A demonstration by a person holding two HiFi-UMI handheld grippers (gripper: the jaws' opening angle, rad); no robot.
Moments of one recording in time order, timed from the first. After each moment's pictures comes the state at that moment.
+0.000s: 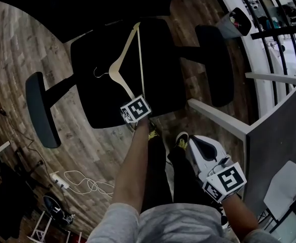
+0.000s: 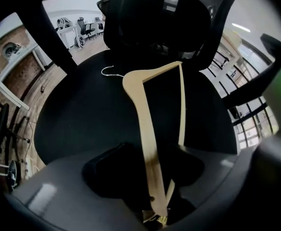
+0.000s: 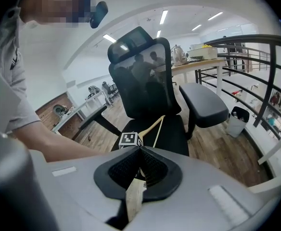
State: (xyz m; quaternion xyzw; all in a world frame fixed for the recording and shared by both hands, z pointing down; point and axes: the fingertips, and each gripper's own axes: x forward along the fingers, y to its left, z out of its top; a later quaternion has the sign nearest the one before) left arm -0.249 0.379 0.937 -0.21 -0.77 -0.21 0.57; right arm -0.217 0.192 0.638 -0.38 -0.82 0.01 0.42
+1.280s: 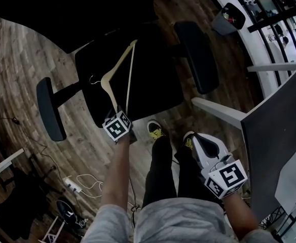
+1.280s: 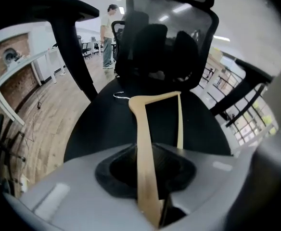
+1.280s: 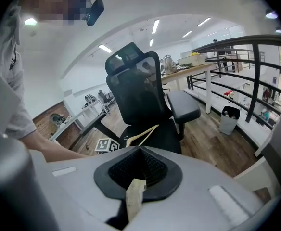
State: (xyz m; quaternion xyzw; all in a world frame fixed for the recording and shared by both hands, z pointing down) left arm -0.196 0.435 0.878 -0.18 -0.84 -0.17 0.48; right arm -0.190 0.141 0.612 -0.35 -0.85 0.05 0.39
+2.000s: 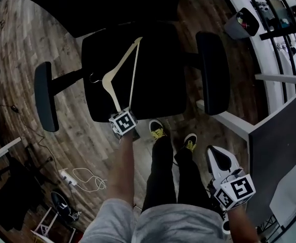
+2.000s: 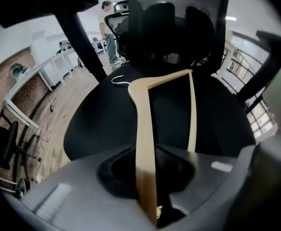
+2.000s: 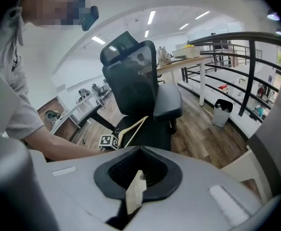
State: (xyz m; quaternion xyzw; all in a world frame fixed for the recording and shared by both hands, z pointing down) left arm -0.184 0.461 0.932 -0.24 -0.80 -0.11 0.54; right arm -0.185 0.117 0.634 -0.32 -0.84 0.03 0.44
